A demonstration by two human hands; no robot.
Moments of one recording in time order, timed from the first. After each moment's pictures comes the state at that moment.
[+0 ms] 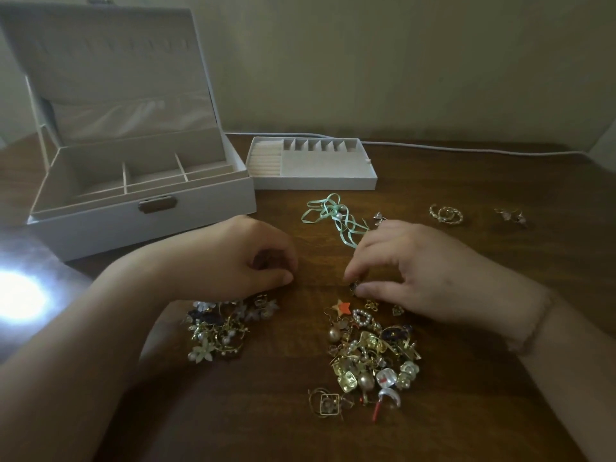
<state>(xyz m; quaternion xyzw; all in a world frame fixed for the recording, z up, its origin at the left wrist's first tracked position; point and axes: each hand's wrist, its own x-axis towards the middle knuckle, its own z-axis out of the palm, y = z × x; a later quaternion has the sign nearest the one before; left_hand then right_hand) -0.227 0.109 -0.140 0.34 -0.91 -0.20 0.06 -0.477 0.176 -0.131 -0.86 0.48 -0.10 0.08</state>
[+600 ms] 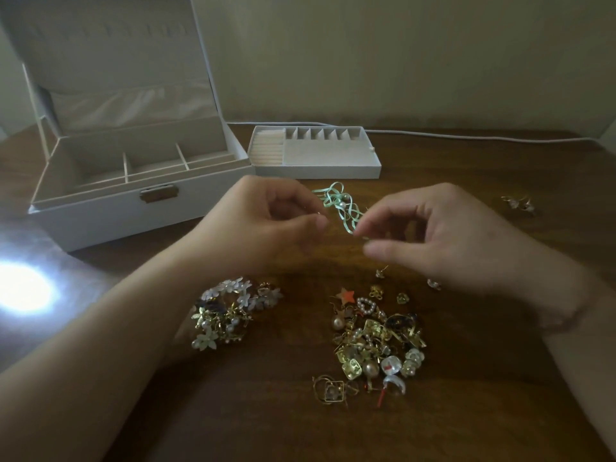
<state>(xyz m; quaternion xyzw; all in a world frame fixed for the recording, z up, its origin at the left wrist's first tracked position) -0.255 0.127 -0.135 0.40 -0.77 -0.39 0.31 -0.477 0.184 -0.115 -0.79 0.51 -0.26 0.21</state>
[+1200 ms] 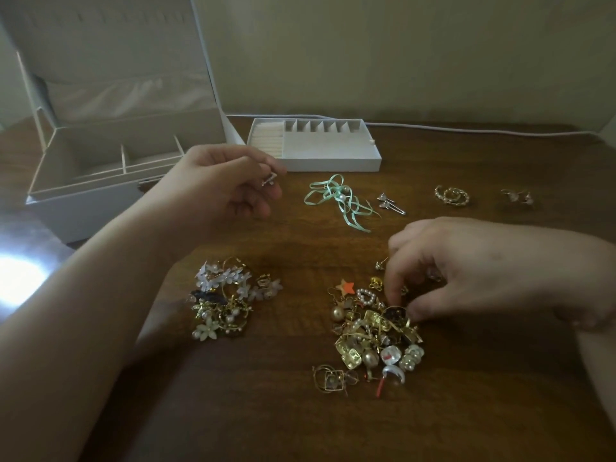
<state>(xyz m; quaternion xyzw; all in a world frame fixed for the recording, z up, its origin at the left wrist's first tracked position) -0.232 0.111 -0.121 0.45 -0.61 -0.52 0.39 -0.489 0.190 -0.105 -0.85 0.48 0.08 0.20</state>
